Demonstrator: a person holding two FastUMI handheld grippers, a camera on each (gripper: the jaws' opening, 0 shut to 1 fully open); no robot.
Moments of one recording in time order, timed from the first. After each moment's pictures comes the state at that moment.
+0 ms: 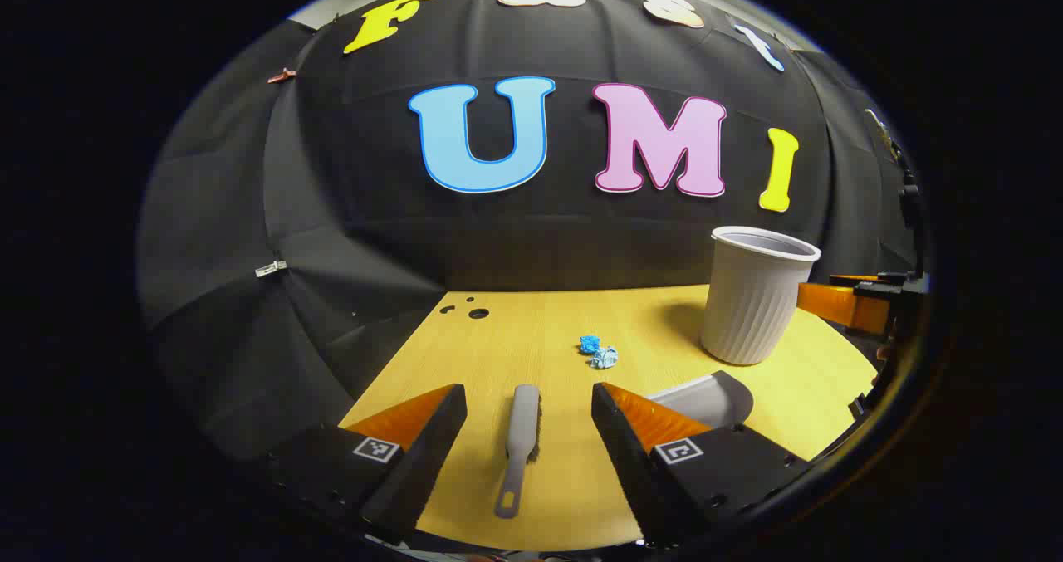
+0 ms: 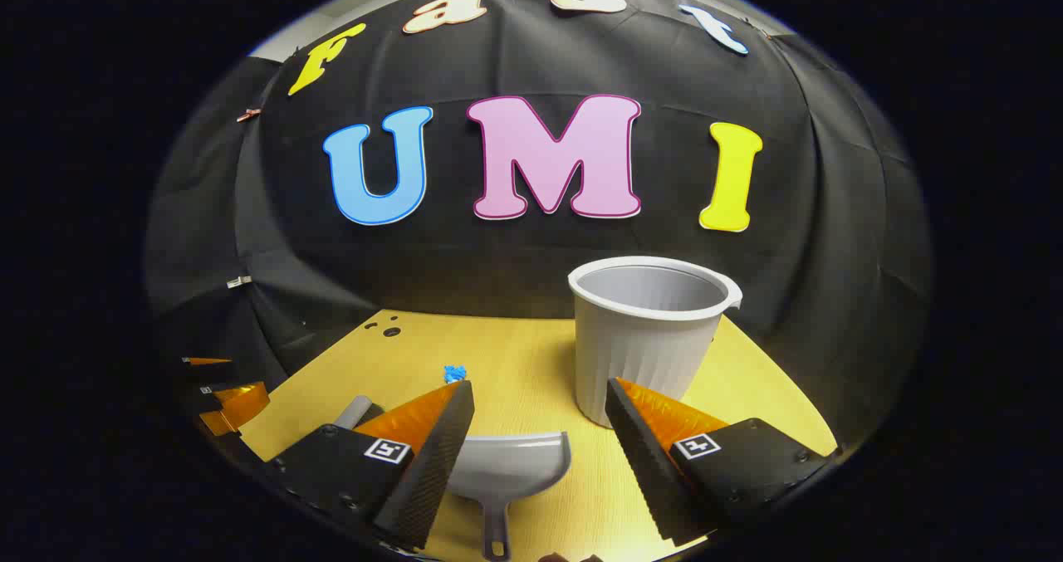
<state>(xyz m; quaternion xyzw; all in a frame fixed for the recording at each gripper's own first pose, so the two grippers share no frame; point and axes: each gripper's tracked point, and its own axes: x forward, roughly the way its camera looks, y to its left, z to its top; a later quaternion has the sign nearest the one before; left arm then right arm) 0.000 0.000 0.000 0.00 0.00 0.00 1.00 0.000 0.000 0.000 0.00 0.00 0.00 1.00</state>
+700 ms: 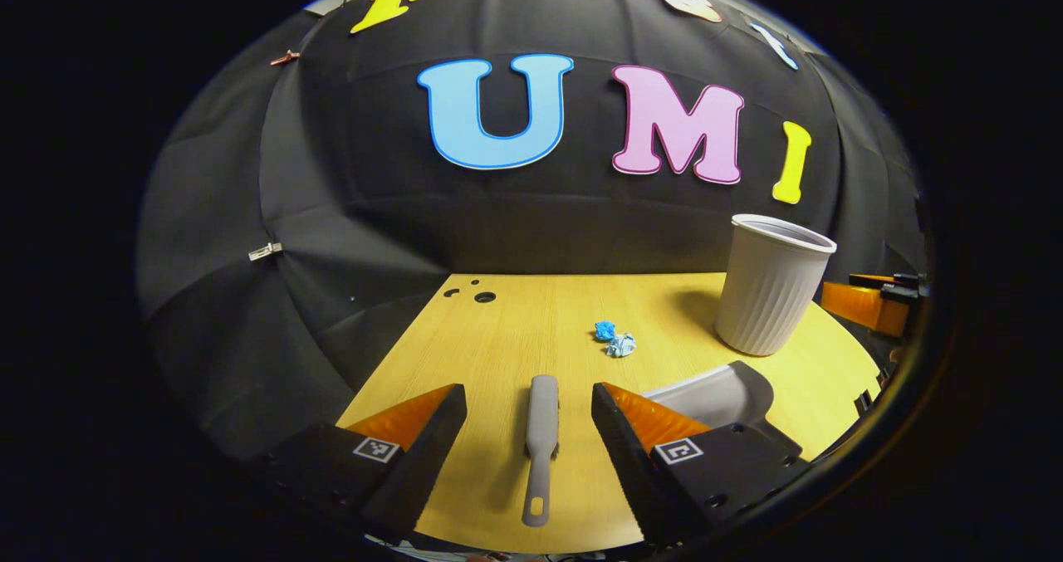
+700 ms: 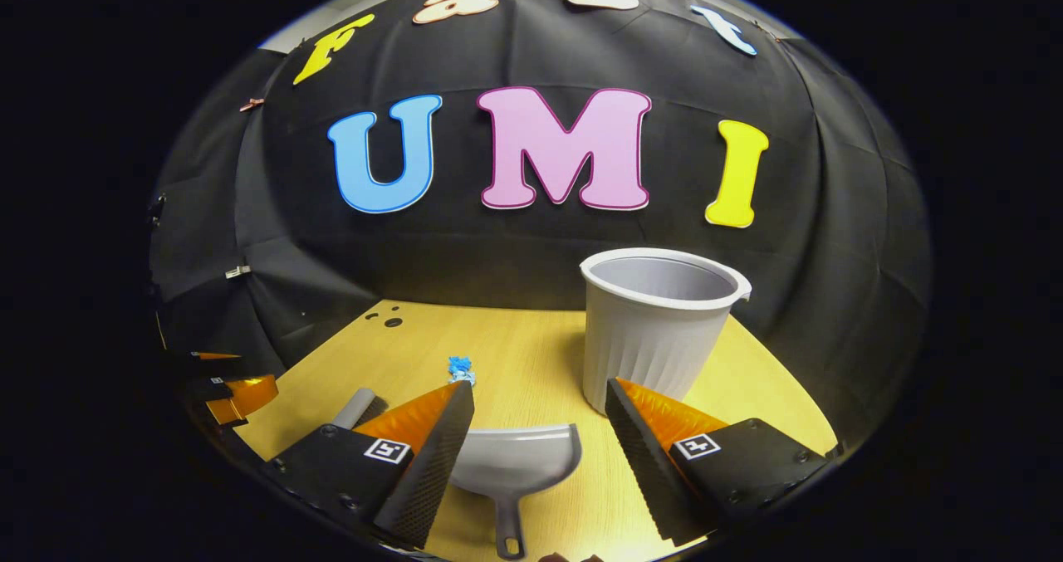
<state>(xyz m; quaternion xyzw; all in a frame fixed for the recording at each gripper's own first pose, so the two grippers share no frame) 0.027 0.028 -0.016 -0.01 0.03 0.00 1.00 0.002 0.020 -0.015 -0.01 0.02 0.00 1.00</state>
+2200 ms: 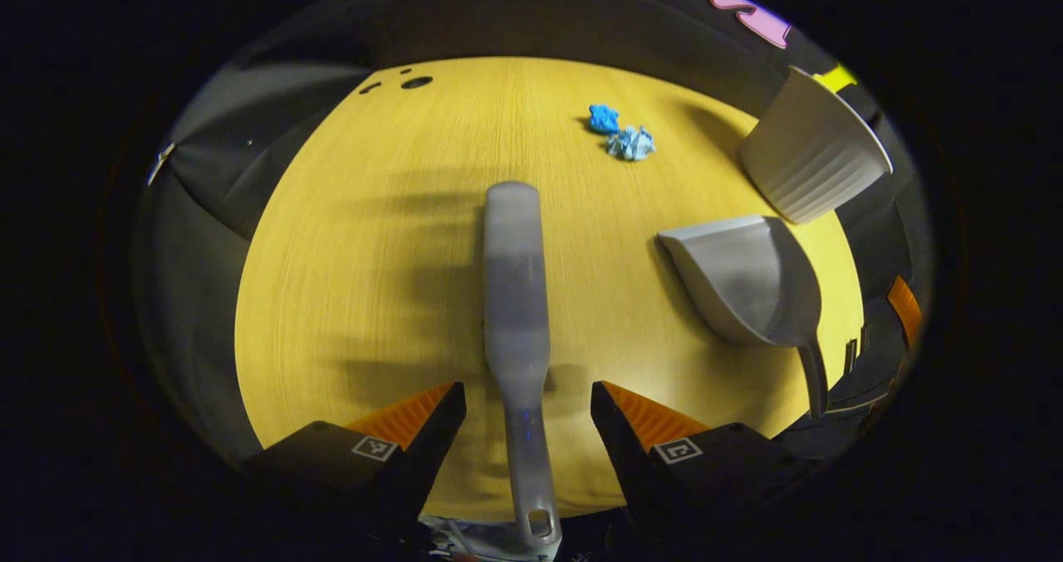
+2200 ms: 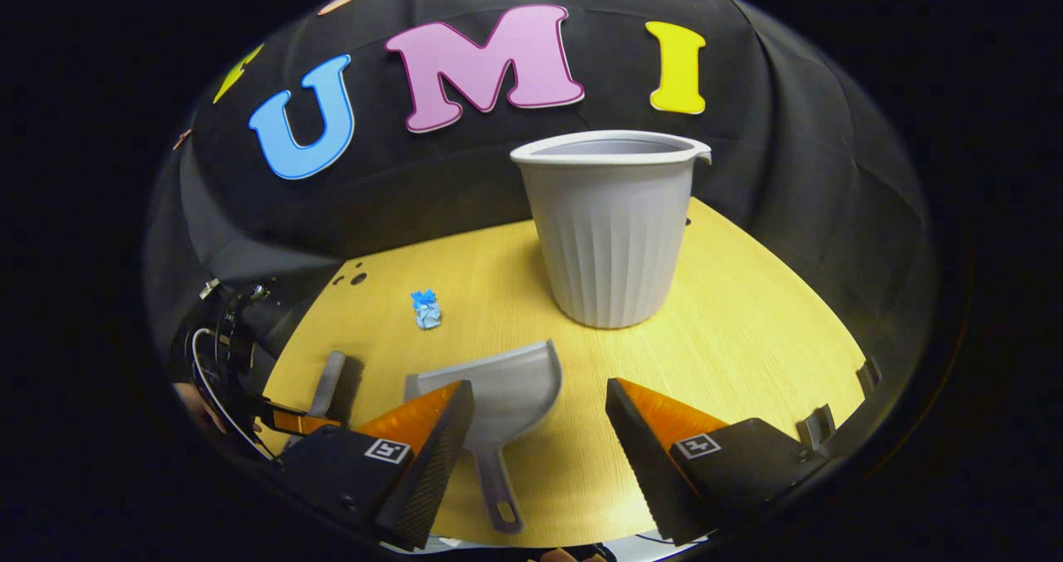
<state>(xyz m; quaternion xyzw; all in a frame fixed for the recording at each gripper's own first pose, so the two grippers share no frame) 0.091 -0.003 -0.185 -0.02 0.45 -0.09 0.89 -0.008 -0.022 -0.114 0.10 0.18 -0.05 0.98</state>
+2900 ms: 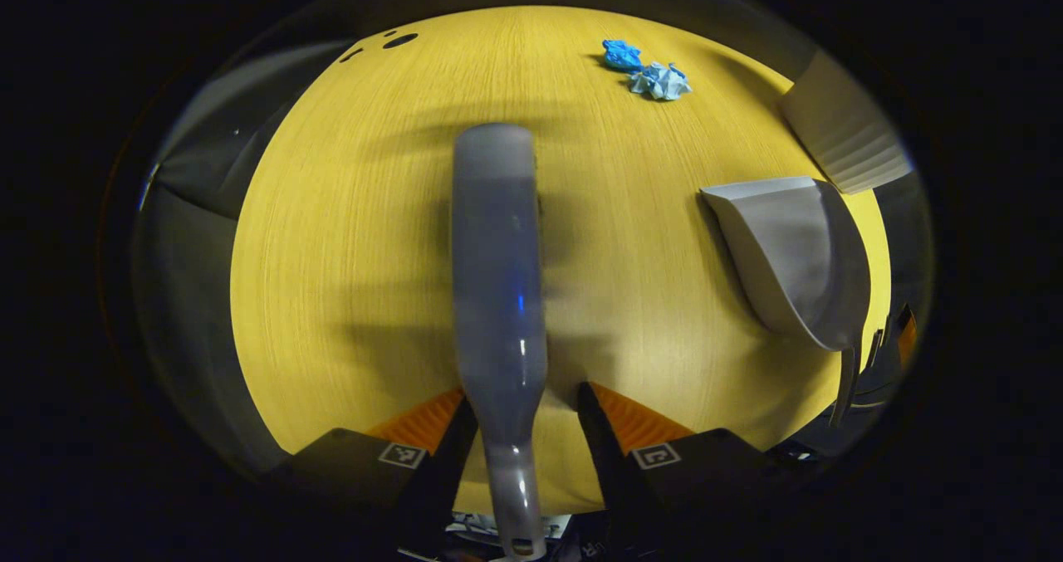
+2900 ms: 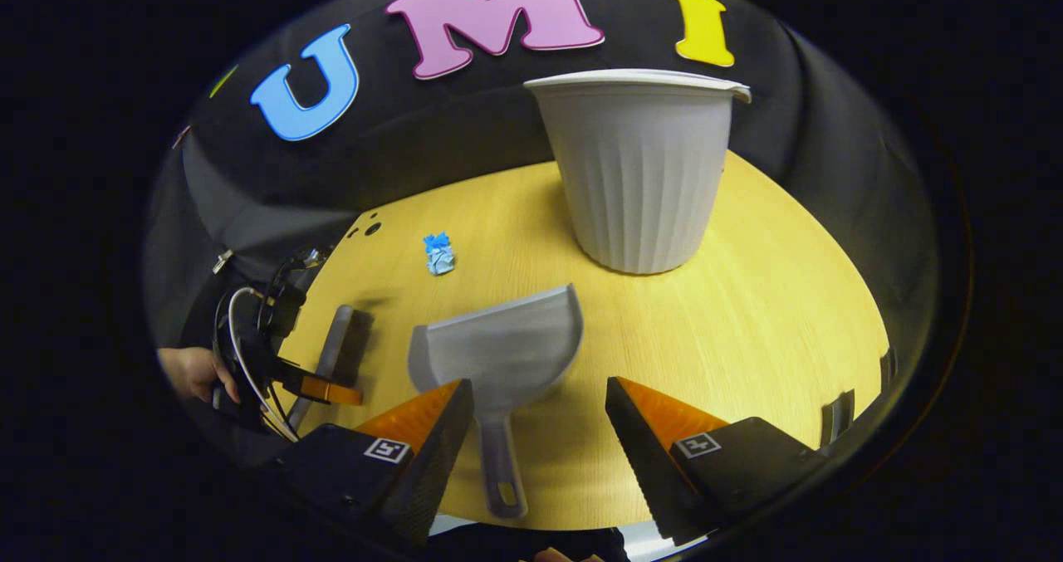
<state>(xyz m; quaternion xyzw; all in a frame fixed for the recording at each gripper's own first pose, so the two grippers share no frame) 0.100 -0.008 -0.210 0.02 0.53 -0.05 0.84 0.004 0.000 -0.156 0.10 0.27 0.02 0.96</state>
